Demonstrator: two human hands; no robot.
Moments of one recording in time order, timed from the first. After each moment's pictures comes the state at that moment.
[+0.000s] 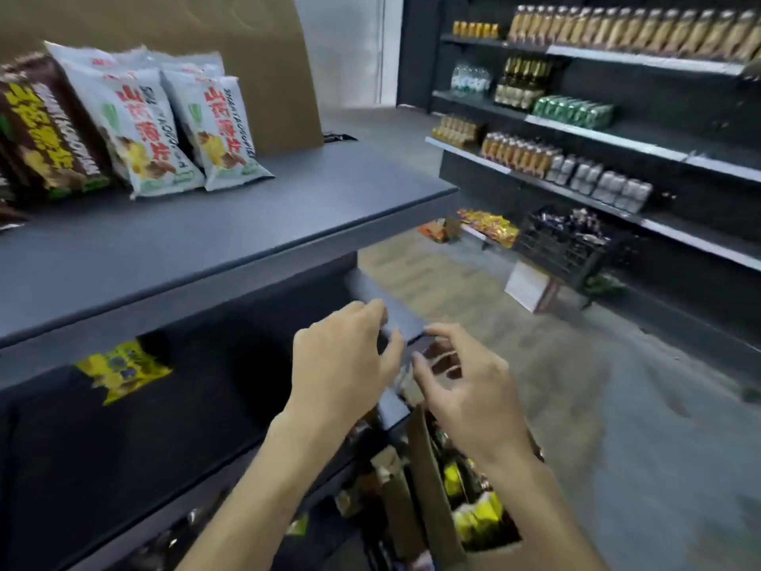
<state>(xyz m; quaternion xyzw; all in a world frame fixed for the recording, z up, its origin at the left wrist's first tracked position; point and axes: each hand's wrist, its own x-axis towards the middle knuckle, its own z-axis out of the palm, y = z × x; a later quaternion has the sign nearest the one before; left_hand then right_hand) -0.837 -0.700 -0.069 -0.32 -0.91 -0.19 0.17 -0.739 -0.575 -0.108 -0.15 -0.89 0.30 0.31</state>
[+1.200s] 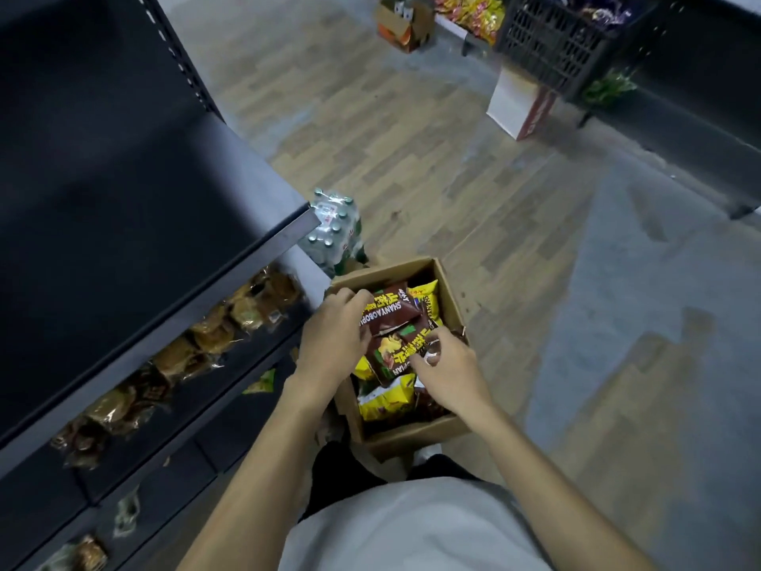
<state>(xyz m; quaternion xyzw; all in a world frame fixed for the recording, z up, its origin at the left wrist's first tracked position) -0.816 -0.507 -0.298 -0.38 -0.91 -0.14 -0.11 -0.675 -0.383 -0.334 -0.40 -0.81 0.41 -0.09</state>
